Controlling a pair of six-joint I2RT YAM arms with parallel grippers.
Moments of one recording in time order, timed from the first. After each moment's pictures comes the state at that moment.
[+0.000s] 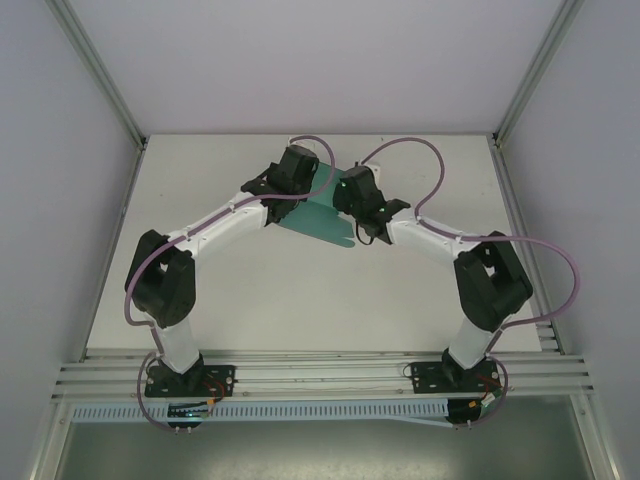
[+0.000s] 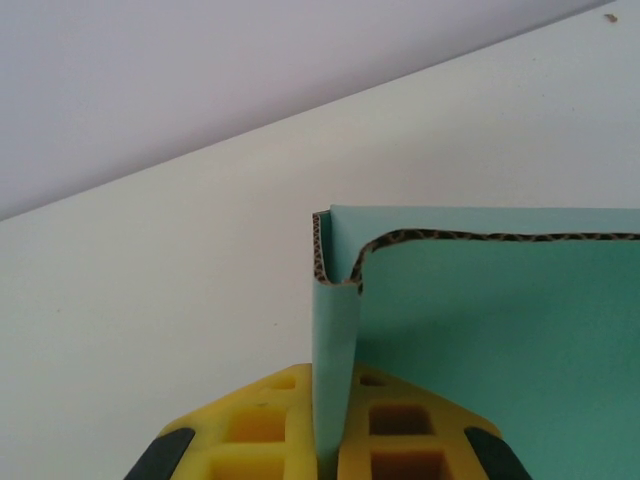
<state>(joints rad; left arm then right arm) -0.64 1.81 1.47 -0.34 -0.51 -0.09 0.65 1.72 1.18 -0.15 0.34 0.63</state>
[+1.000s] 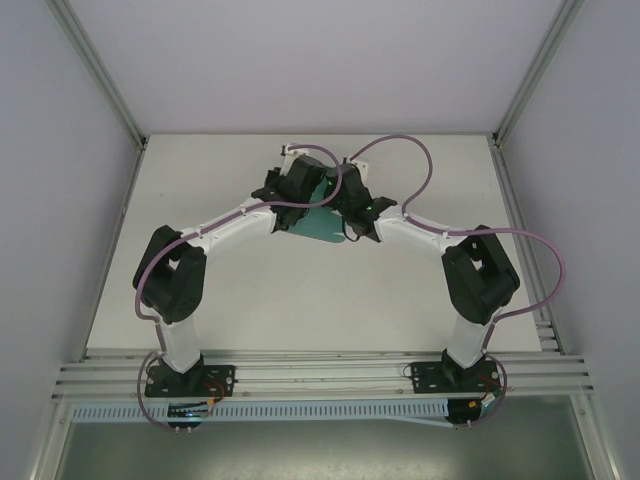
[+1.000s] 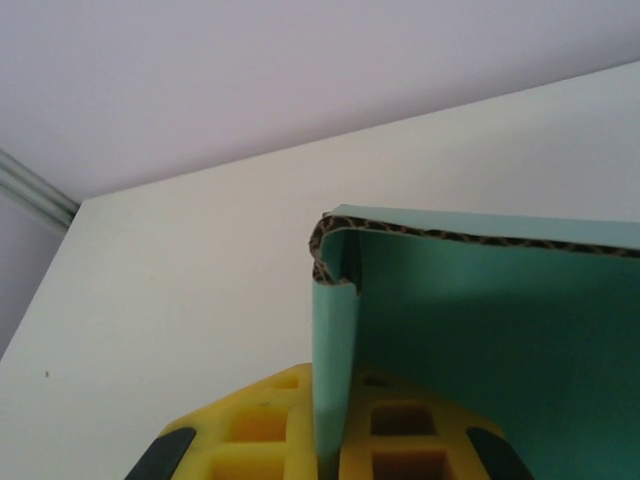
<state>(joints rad) -0.66 1.86 1.42 -0.26 -0.81 -0.17 0.69 1.78 1.26 -0.11 0.37 0.67</state>
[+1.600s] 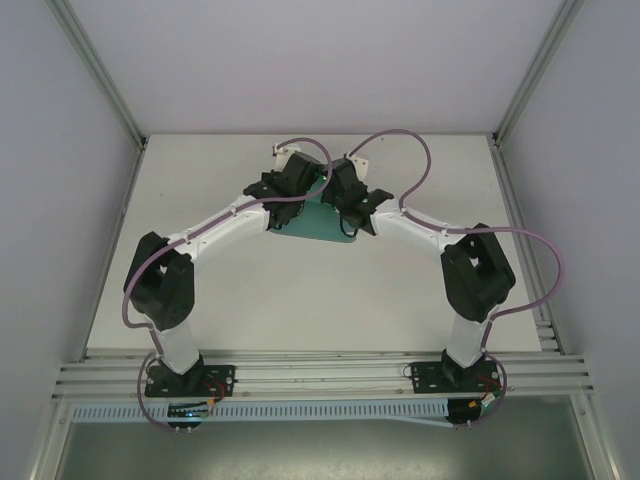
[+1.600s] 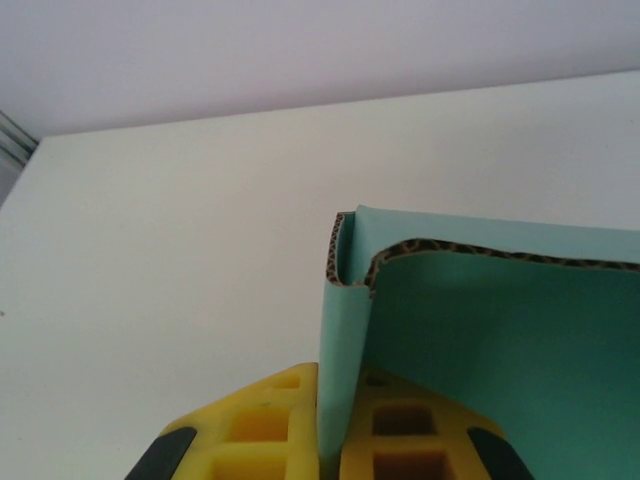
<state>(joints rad) -0.66 1.80 1.46 -0.43 -0.71 -0.36 0.70 1.81 1.36 -0.26 0.44 0.73</state>
